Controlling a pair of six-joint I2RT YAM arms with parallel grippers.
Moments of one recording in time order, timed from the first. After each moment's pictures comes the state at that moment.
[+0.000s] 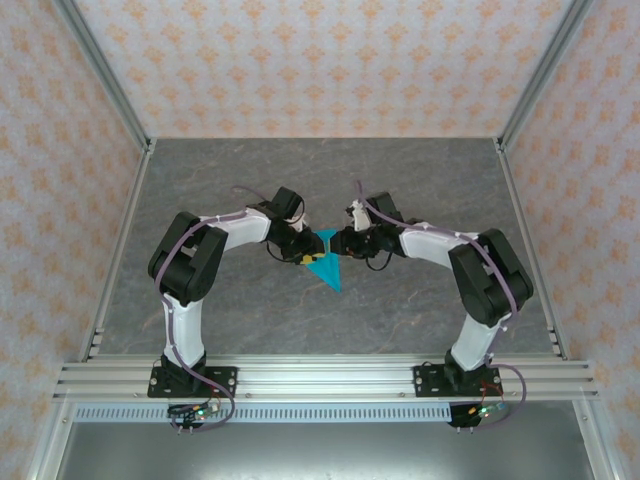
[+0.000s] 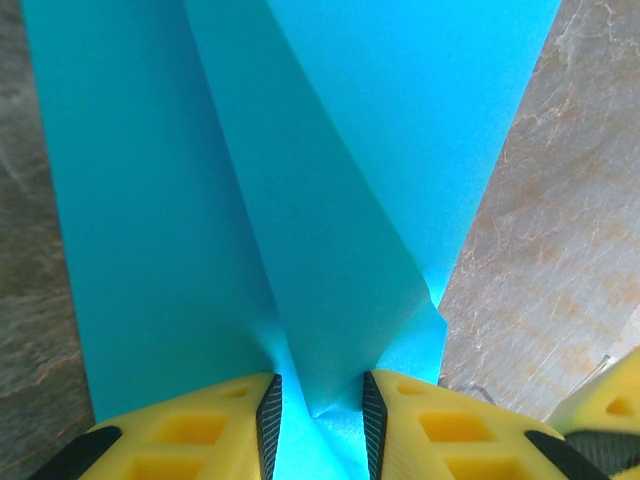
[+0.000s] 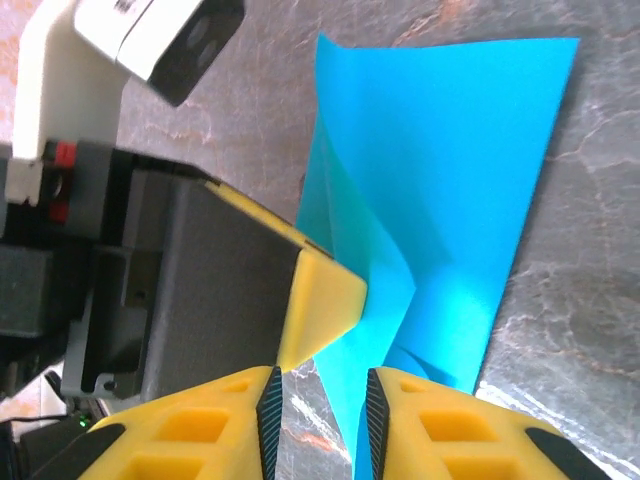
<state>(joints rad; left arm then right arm) -0.43 1.98 1.21 -0.43 0.58 -0.79 0.48 1.76 0.97 -0.12 -0.63 0.55</state>
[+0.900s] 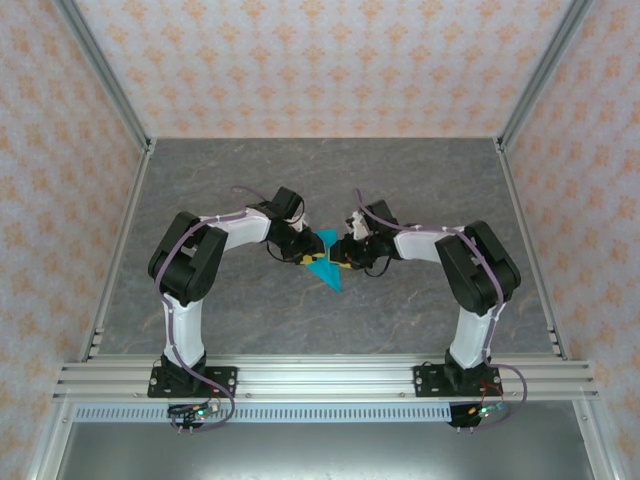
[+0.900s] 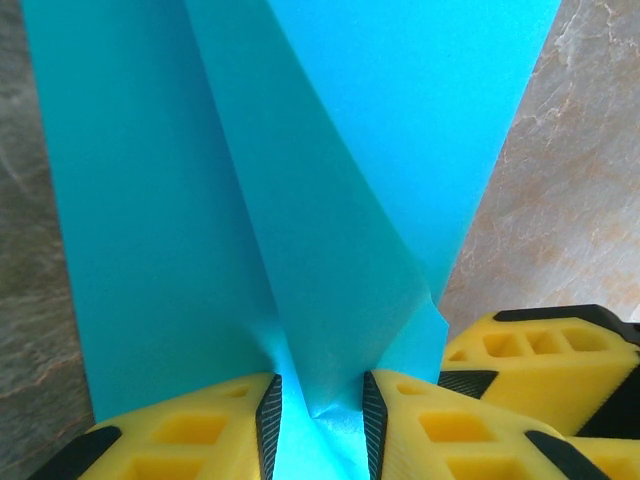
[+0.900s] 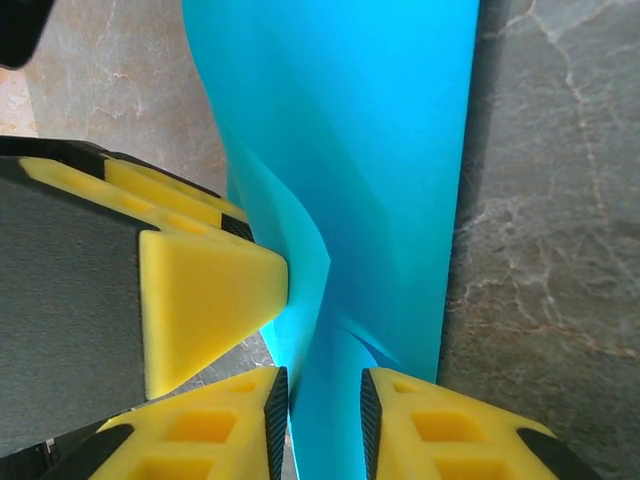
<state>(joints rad) -0.43 1.98 1.21 -0.43 0.58 -0.79 0.49 1.86 0.95 -0.09 -0.69 0.66</state>
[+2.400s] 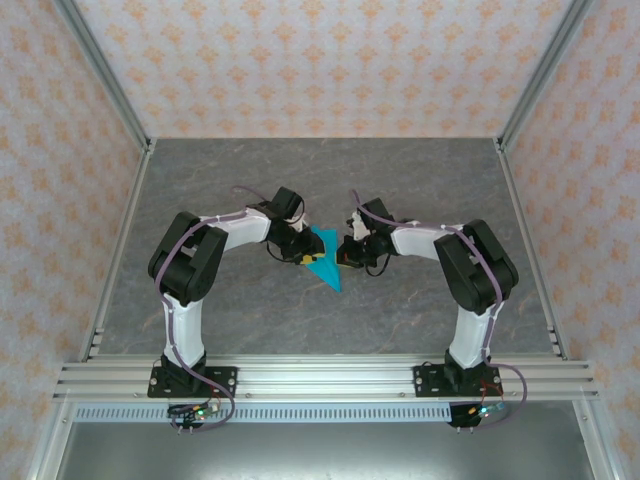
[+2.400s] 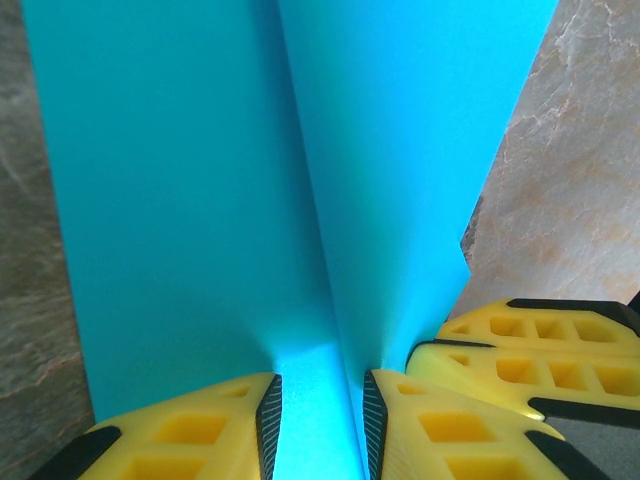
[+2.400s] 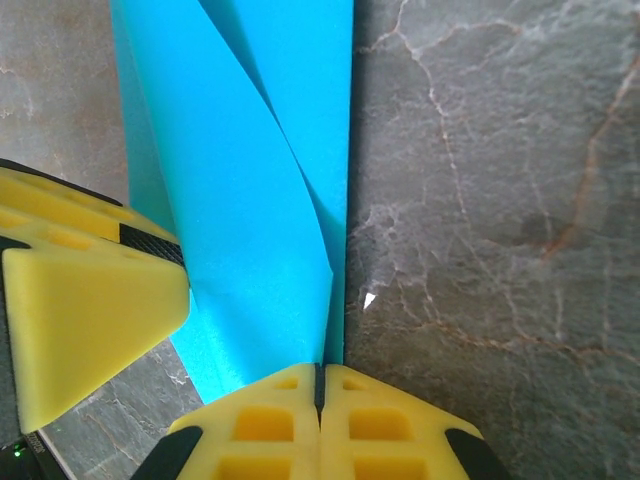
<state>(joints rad) -0.43 1.98 1.21 -0.43 0.58 -0.79 0.49 1.87 1.01 -0.25 -0.54 0.56</state>
